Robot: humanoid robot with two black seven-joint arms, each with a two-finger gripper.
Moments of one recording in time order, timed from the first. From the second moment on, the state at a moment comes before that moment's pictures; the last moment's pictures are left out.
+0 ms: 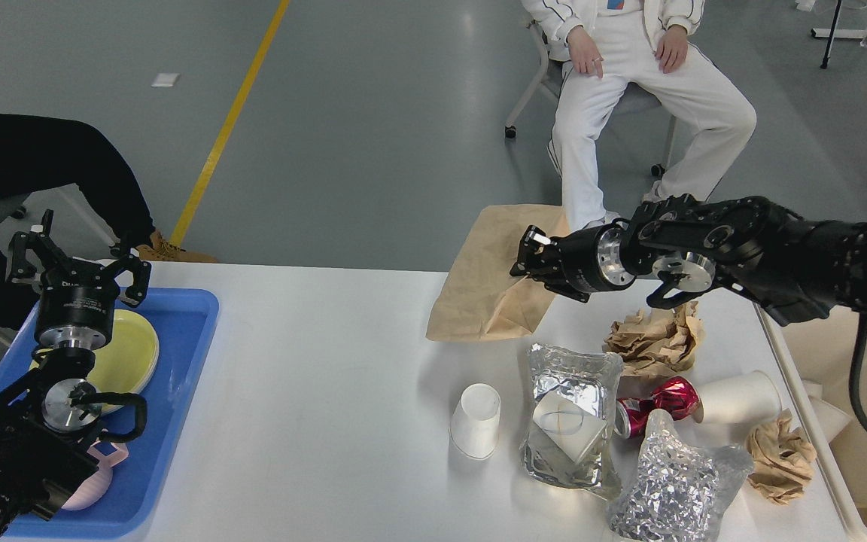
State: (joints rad) left arm -0.64 0.27 -0.89 -0.28 -0.19 -0.60 -0.55; right arm 1.51 -0.21 -0.86 0.85 0.21 0.36 0.10
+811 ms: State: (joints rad) left arm -0.64 0.27 -0.89 -0.28 -0.19 -0.60 -0.55; right arm 1.65 -0.68 -0.84 0.85 0.21 0.41 0.11
